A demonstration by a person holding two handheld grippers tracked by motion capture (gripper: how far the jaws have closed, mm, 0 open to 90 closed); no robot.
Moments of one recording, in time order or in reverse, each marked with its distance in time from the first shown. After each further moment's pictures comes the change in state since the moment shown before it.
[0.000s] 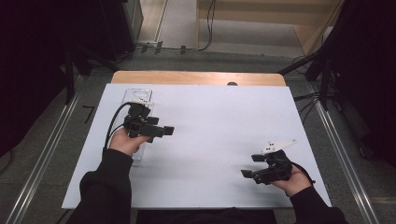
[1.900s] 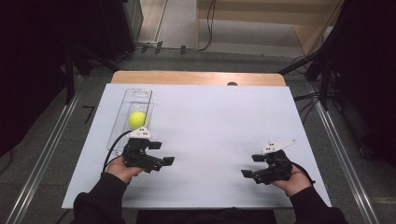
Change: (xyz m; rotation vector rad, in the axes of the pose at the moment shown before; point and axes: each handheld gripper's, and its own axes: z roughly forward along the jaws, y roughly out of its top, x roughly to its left) left arm -0.027 -0.074 0.003 -0.025 -0.095 0.122; right arm -0.001 0.000 0.000 0.000 -0.003 0.000
